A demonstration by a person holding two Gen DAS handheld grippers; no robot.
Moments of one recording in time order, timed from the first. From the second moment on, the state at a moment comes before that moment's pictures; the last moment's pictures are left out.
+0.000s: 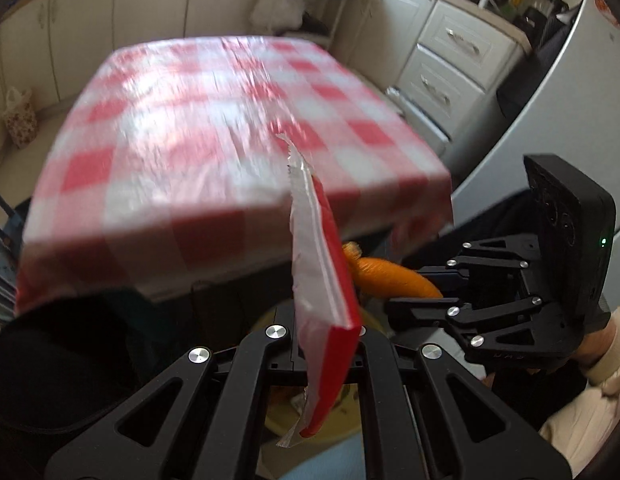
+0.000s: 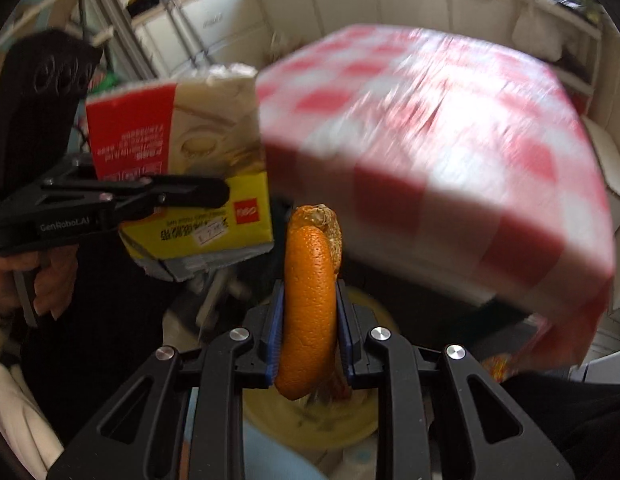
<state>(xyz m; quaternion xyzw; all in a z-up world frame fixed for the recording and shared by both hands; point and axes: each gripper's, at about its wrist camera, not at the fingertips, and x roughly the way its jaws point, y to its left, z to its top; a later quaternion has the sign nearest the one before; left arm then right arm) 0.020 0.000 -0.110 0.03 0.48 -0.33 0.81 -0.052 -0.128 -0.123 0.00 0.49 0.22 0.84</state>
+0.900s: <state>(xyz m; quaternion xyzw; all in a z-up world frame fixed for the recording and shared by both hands) -0.020 -0.023 -0.162 0.09 0.58 -0.34 0.73 -0.056 -0.137 -0.160 0.04 0.57 0.17 0.80</state>
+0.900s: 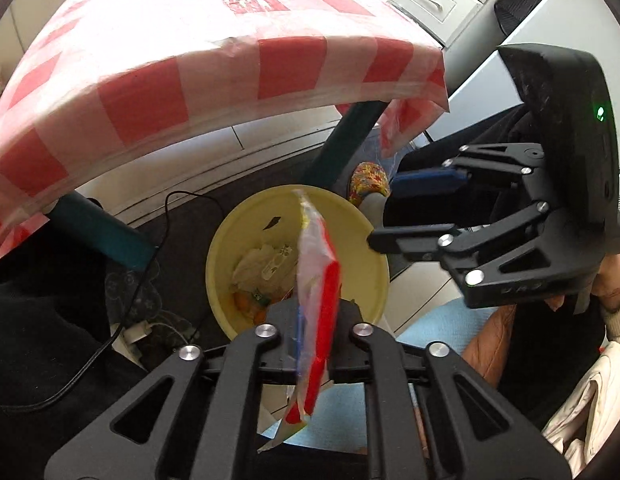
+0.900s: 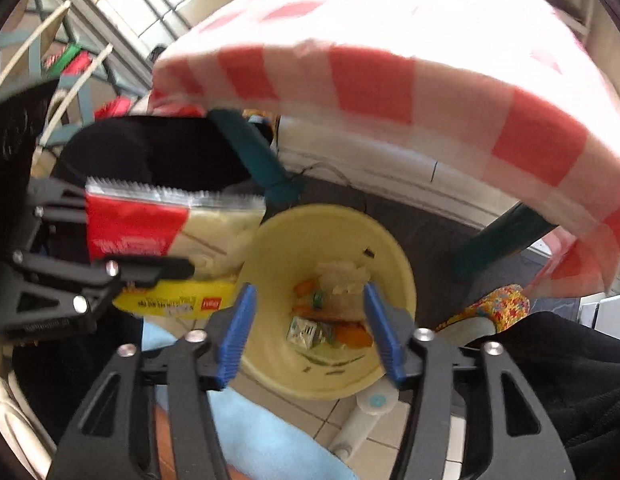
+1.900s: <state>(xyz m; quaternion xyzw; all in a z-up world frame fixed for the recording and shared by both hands) -0.027 -0.039 -0.176 0.11 0.63 -0.37 0.67 -0.050 -0.169 -0.130 0.10 0.47 0.10 0.87</state>
